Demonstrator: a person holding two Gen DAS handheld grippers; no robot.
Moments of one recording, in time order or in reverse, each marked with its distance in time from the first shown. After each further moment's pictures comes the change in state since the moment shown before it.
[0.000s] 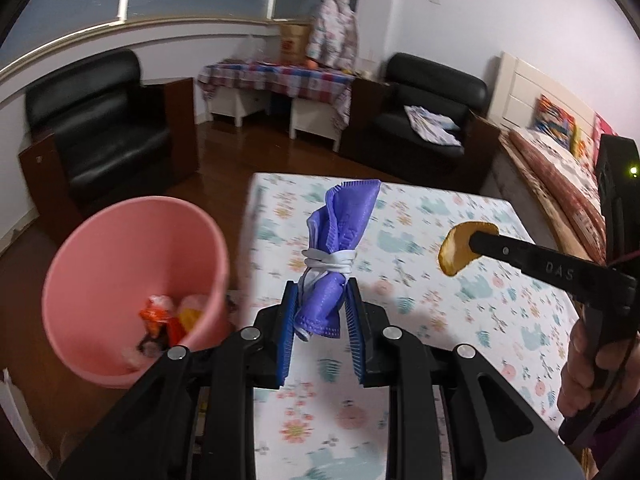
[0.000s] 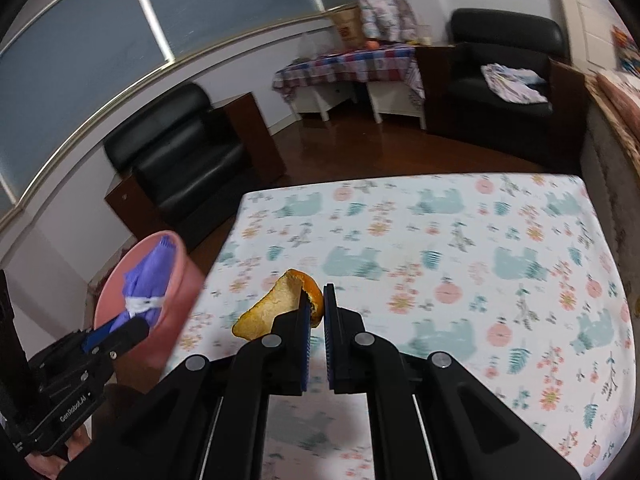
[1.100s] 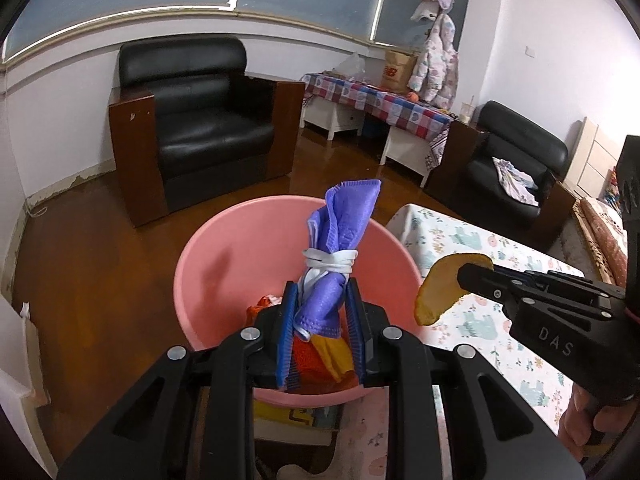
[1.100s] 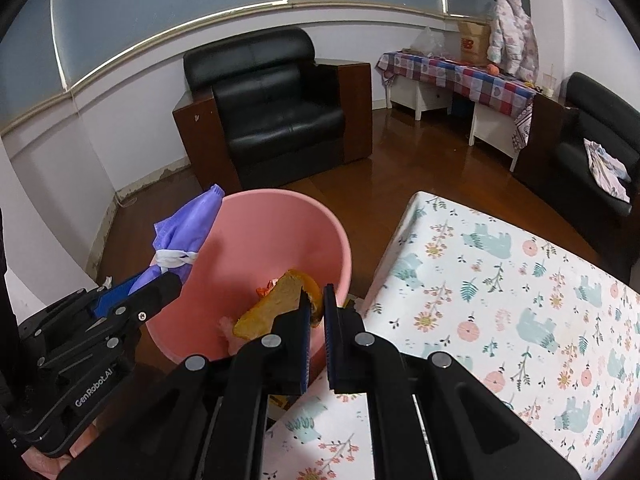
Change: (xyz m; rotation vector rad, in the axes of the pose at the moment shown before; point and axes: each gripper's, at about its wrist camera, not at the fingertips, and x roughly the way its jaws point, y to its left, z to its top) left arm -0.030 0.136 -0.003 -0.235 -0.071 0.211; right arm 0.077 0.200 0.001 -0.368 0.093 0.102
